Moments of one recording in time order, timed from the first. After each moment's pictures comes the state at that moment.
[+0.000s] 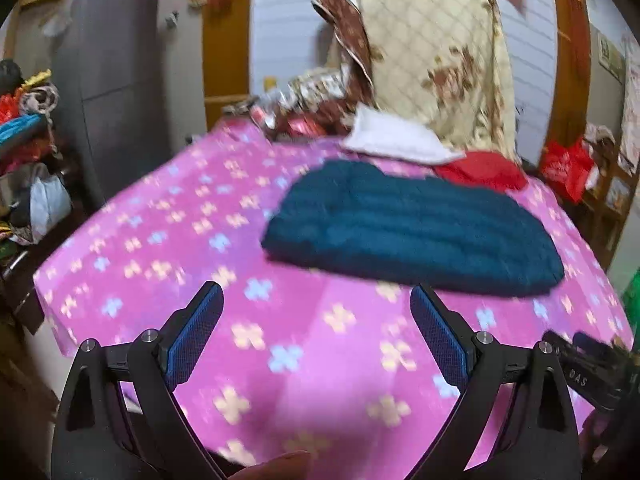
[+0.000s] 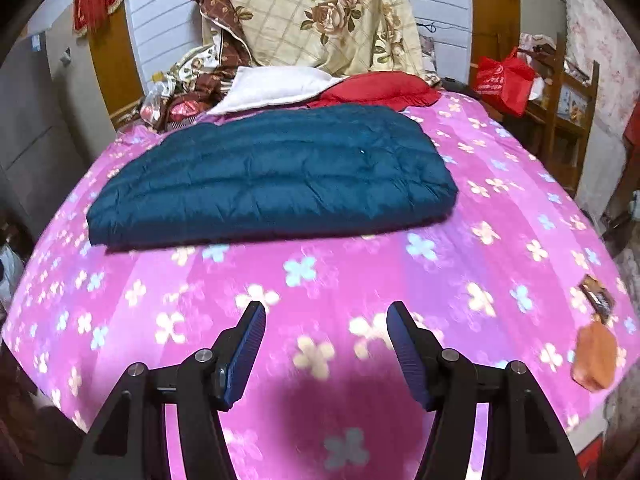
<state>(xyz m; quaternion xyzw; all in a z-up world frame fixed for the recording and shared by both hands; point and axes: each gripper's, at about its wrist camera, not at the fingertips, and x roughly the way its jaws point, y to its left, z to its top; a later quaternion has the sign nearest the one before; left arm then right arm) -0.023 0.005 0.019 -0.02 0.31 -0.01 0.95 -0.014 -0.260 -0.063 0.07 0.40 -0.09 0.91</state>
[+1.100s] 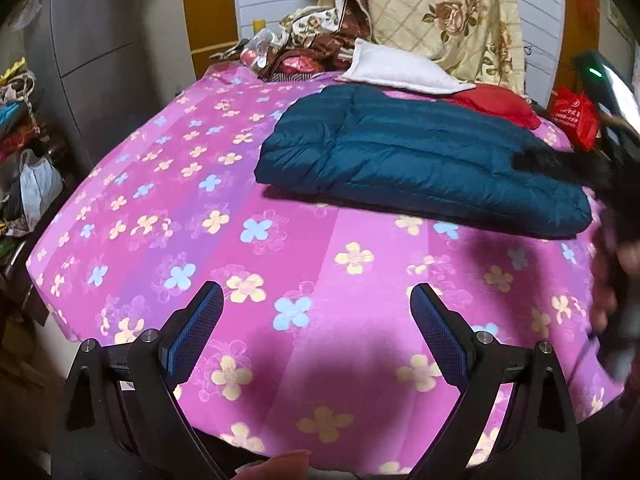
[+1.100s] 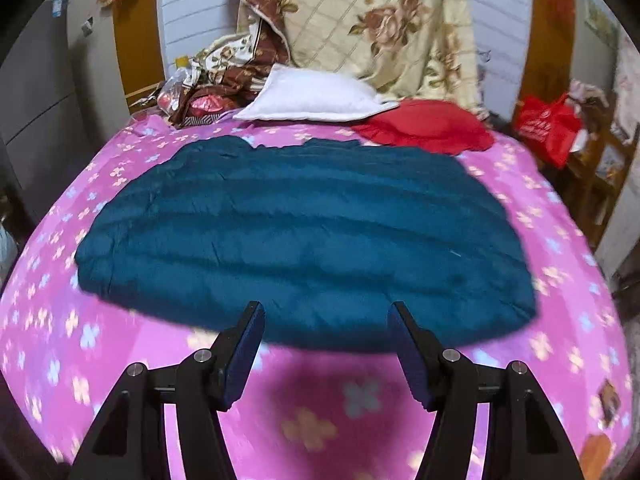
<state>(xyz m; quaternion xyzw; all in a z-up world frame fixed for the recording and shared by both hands) 0.012 0.013 -0.036 0.01 0.41 0.00 0.91 0.149 -0.219 -0.048 0.02 0.41 -0.06 0.91</state>
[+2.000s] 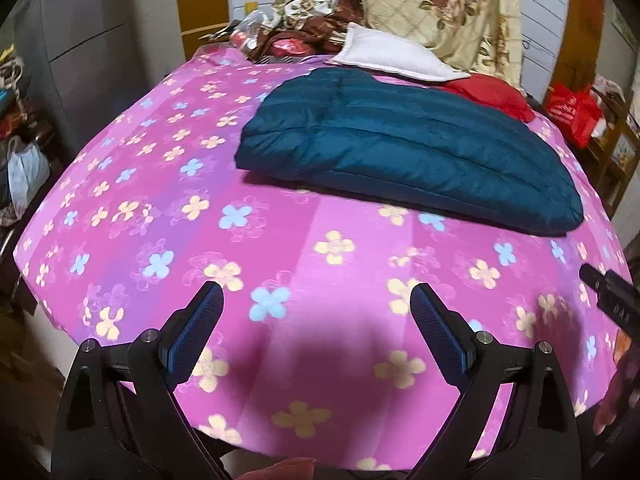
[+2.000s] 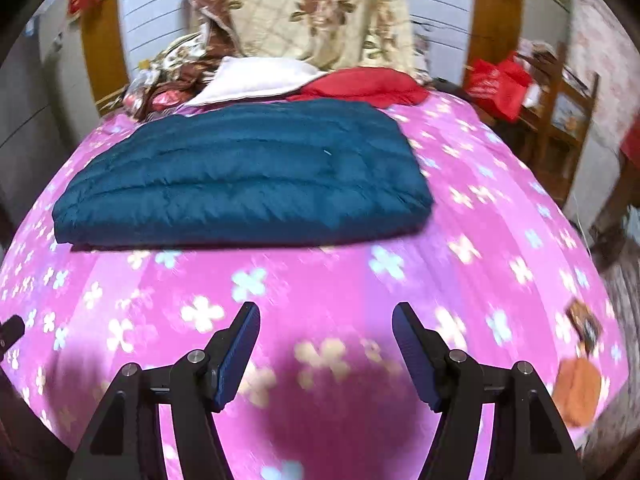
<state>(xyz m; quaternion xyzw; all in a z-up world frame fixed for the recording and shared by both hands) 0.016 -0.005 -0.033 0.00 0.43 -0.02 0.90 0.006 -0.306 -0.076 0.06 0.41 -0.11 0.90</state>
